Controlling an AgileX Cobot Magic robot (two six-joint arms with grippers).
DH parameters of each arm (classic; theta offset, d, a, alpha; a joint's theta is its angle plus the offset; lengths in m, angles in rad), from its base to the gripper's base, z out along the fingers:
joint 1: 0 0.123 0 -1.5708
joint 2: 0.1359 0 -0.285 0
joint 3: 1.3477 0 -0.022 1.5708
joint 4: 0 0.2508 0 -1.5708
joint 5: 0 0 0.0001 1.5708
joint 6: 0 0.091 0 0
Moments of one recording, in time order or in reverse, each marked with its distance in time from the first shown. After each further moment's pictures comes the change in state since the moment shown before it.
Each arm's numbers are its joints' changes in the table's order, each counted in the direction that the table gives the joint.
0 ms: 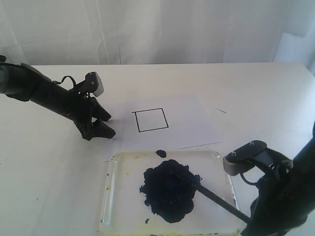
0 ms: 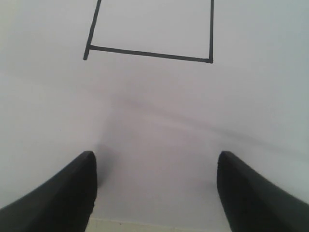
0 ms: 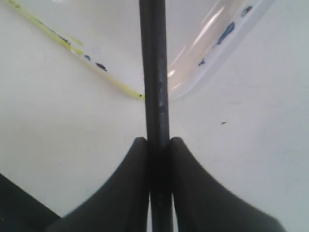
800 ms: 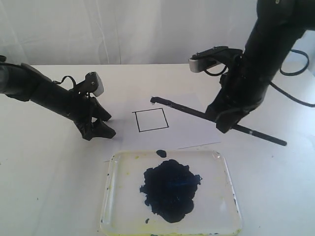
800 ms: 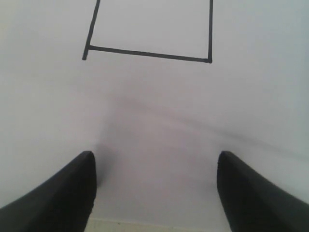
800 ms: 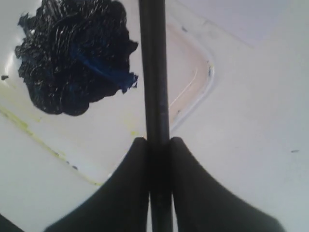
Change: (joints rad) left arm 0.000 0.000 0.000 0.000 0.004 0.000; right arm 0.000 0.343 -0.804 -0.149 0.409 0.090
